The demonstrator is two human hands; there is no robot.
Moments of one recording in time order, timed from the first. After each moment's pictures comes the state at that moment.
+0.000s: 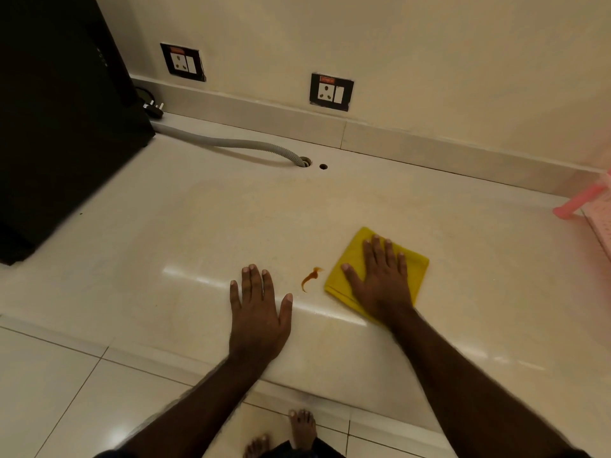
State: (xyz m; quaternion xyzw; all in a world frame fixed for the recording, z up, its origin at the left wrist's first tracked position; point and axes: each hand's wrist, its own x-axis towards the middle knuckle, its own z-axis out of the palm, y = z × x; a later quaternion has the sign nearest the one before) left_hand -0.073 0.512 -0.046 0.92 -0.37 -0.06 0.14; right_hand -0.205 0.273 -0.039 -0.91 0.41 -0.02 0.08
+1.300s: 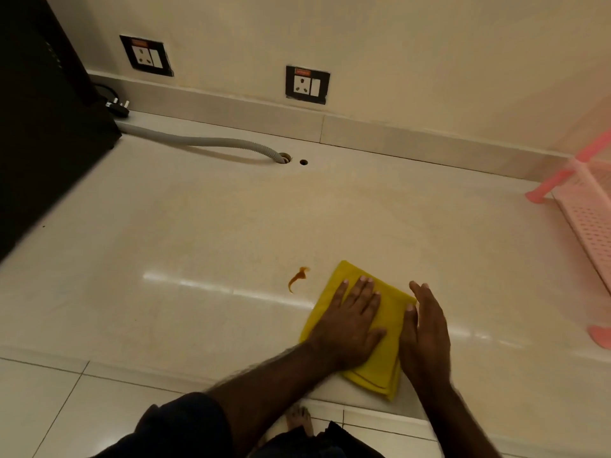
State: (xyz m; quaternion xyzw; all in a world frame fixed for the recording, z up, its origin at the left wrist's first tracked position) left_hand -0.167 0.409 -0.041 0.71 -0.69 -0.09 0.10; right_hand -0.323 0.339 -0.021 -0.78 0.49 -0.32 0.24
